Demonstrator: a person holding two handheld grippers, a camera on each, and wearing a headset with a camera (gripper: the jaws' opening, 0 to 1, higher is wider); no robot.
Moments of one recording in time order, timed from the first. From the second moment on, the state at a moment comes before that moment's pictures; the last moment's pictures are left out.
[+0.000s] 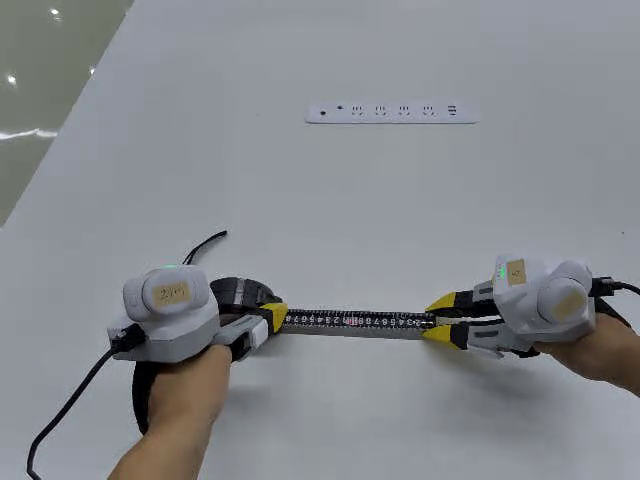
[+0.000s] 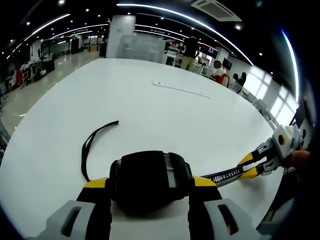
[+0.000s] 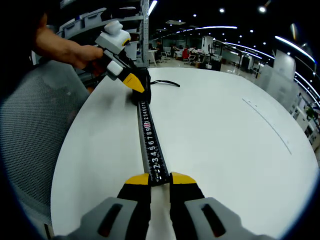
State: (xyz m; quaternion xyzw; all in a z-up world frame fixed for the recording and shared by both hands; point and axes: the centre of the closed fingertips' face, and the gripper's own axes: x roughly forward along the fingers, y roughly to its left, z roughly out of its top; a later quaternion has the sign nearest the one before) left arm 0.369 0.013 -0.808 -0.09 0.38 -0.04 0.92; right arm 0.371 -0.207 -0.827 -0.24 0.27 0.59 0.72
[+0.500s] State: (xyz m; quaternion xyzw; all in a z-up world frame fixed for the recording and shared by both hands) left arm 0.368 0.014 -0.807 -0.09 0.38 -0.04 0.92; right arm 0.371 -0.192 -0.826 -0.23 0.27 0.60 0.72
